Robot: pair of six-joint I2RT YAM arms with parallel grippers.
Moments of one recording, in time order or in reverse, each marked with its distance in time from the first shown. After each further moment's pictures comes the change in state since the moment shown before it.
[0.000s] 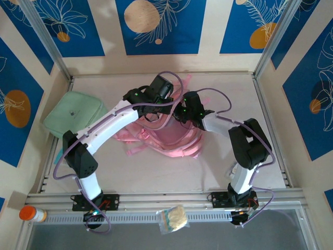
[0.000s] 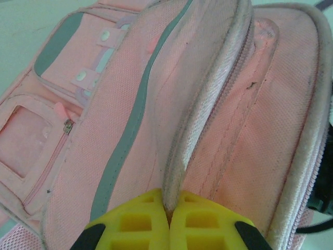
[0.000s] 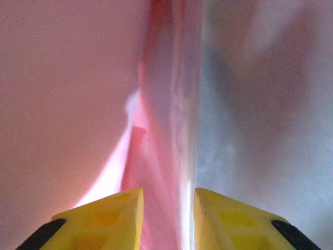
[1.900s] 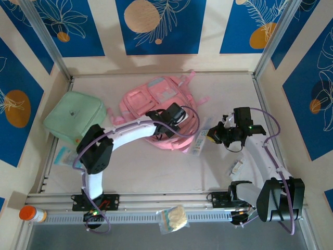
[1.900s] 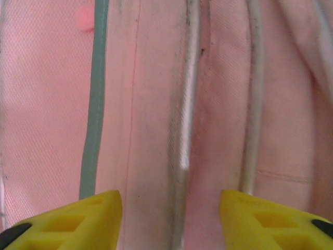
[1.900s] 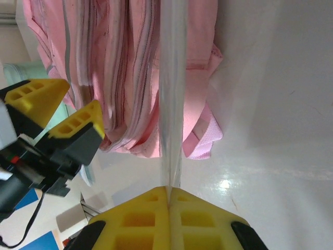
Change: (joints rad) left arm -0.085 0.154 -0.296 0.280 -0.101 0.534; right arm -0.463 -0.616 -0.259 -0.810 -0.355 -0.403
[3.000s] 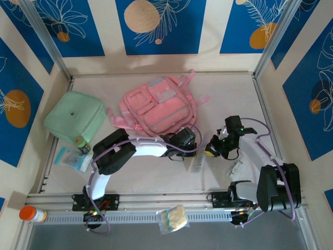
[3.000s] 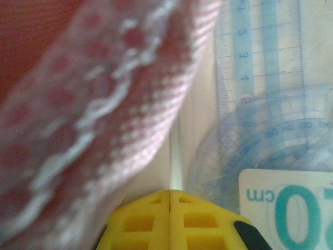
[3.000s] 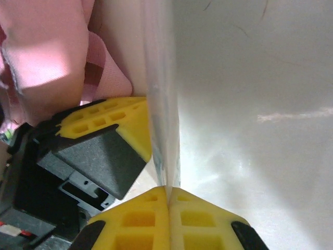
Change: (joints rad) left arm -0.169 0.116 -0.256 0.532 0.415 -0.975; right arm 0.058 0.092 -0.112 -0.083 0.077 -0.086
